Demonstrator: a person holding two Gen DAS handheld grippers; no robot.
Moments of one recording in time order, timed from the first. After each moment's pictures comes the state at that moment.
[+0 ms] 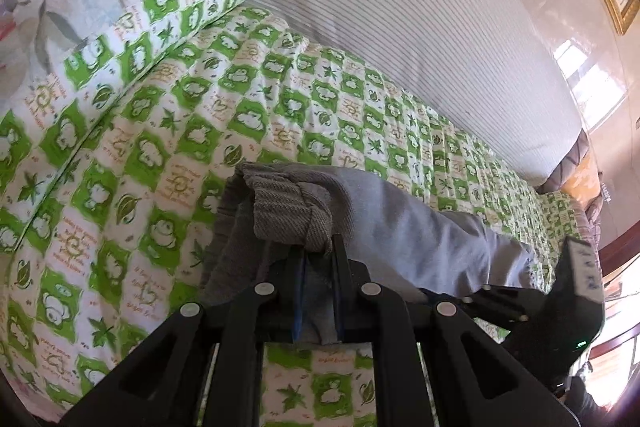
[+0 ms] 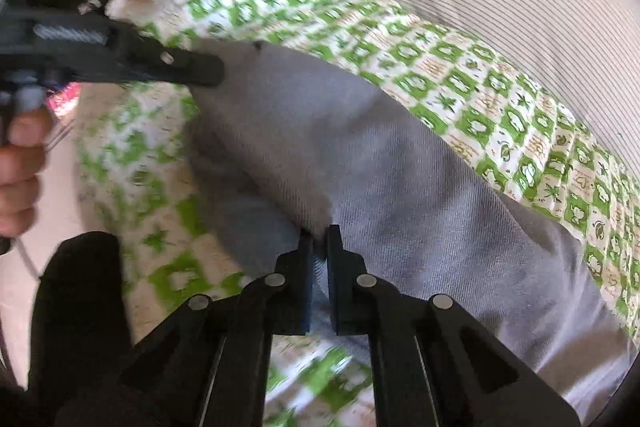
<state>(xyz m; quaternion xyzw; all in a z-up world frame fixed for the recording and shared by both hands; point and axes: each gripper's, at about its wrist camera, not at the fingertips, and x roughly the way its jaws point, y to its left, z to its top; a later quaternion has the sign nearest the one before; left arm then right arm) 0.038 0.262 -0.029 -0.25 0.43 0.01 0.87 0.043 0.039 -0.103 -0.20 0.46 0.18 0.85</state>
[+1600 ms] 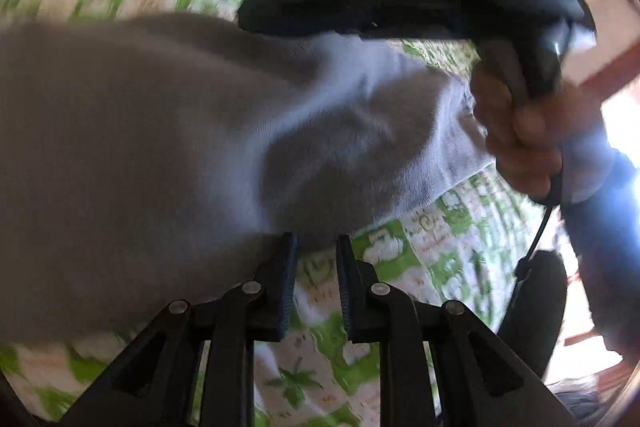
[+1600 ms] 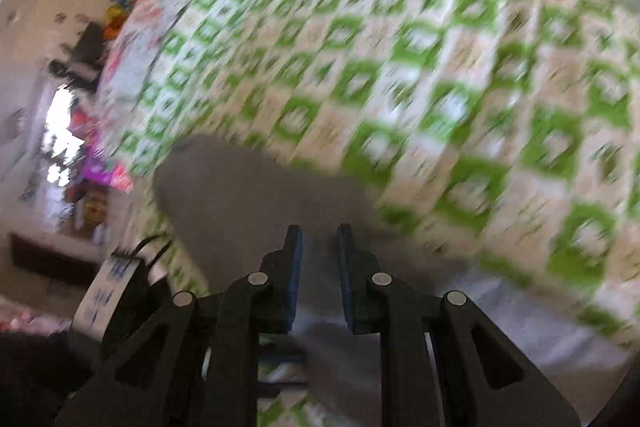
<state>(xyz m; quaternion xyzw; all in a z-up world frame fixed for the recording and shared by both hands) 0.088 0.086 -0.128 -0.20 0.53 -0.23 0.79 0.138 -0.105 -0.088 0.06 0.59 0.23 0.77</state>
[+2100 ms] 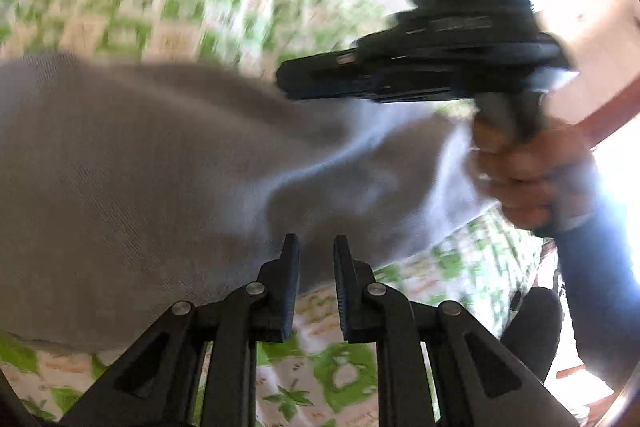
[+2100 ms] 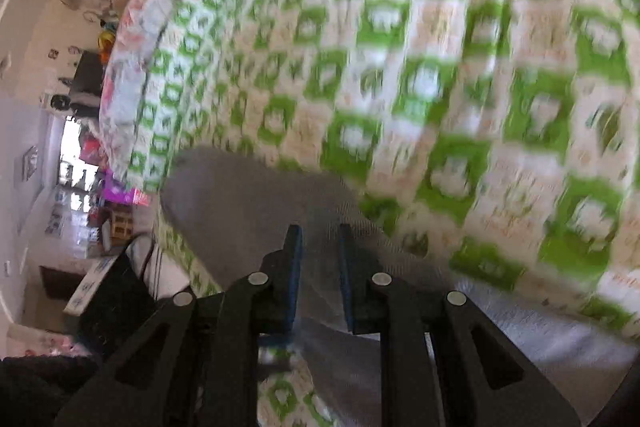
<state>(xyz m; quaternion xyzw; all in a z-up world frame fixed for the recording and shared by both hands) 0.095 0.090 -0.113 -0.21 0.52 -0.18 0.81 0.156 -0.133 -0.100 0.14 0.63 0.22 0.73</state>
